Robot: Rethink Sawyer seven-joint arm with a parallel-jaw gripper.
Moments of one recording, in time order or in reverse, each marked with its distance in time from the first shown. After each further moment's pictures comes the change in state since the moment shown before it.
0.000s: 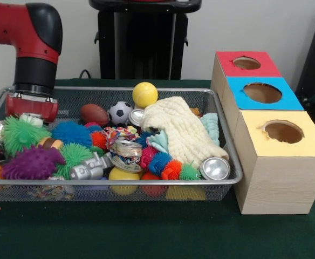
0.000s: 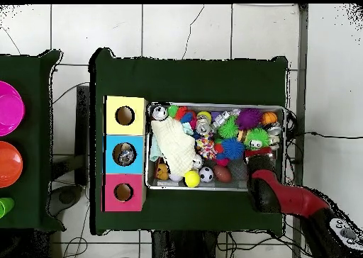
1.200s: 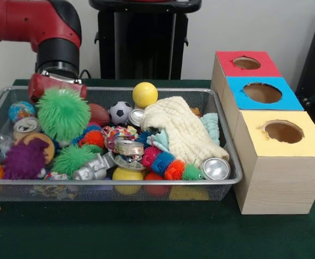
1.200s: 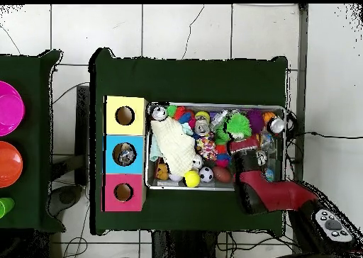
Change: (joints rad) arm 0.096 -0.047 0.002 0.041 -0.131 -0.413 0.015
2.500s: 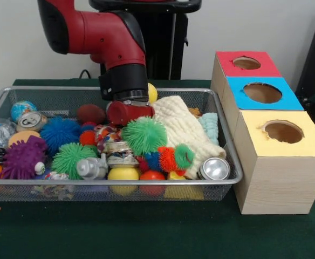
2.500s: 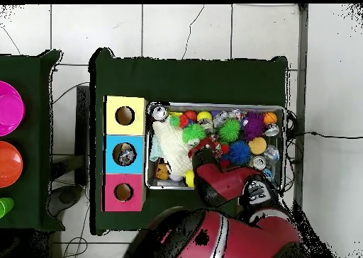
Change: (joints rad) arm 0.493 0.099 -0.309 -0.081 0.139 0.226 0.000
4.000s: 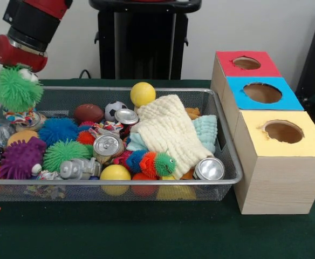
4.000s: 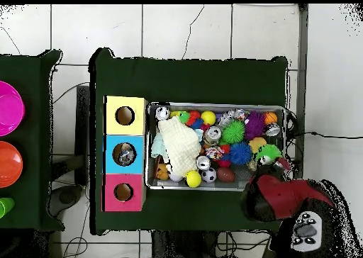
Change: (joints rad) arm -0.038 -0.217 -0.237 -0.050 -0.111 0.554 0.000
